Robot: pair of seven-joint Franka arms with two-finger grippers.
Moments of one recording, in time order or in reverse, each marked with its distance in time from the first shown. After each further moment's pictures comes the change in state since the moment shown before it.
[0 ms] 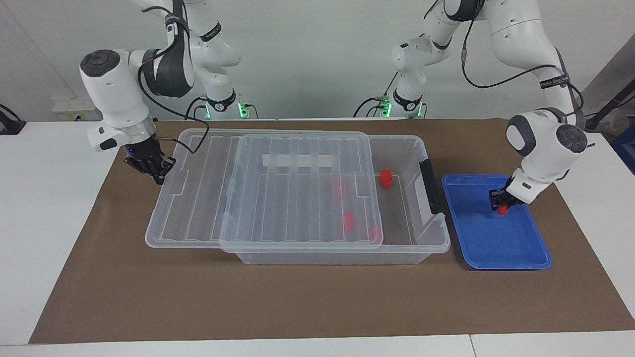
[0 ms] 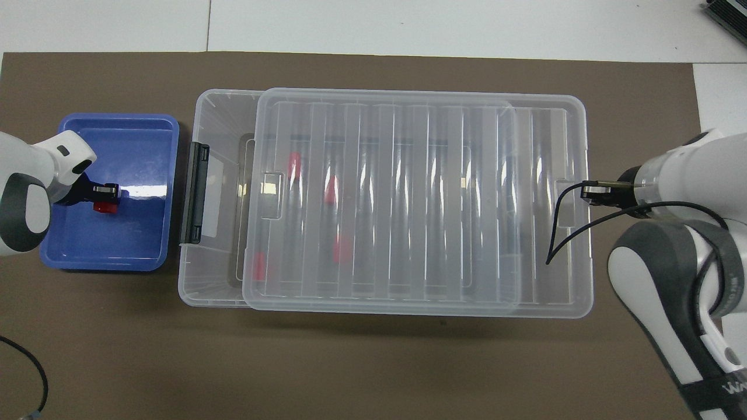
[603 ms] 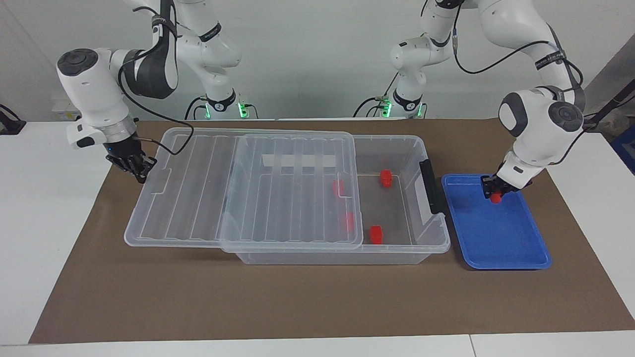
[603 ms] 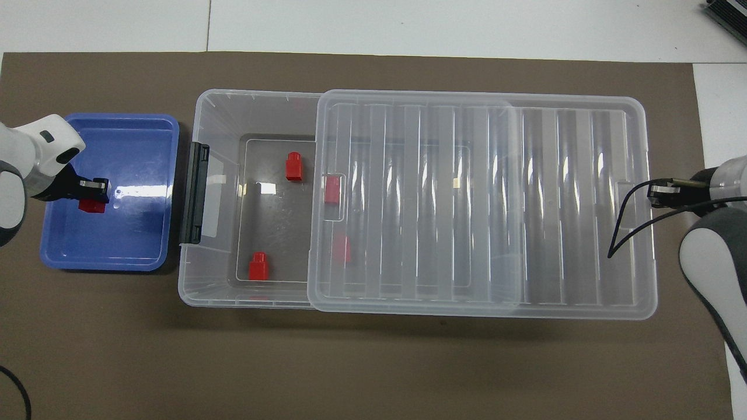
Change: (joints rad) left arm -0.042 -0.103 0.014 0.057 0.000 -0.206 0.000; right arm -0.185 0.000 -0.005 0.002 -0.022 0.001 -0.104
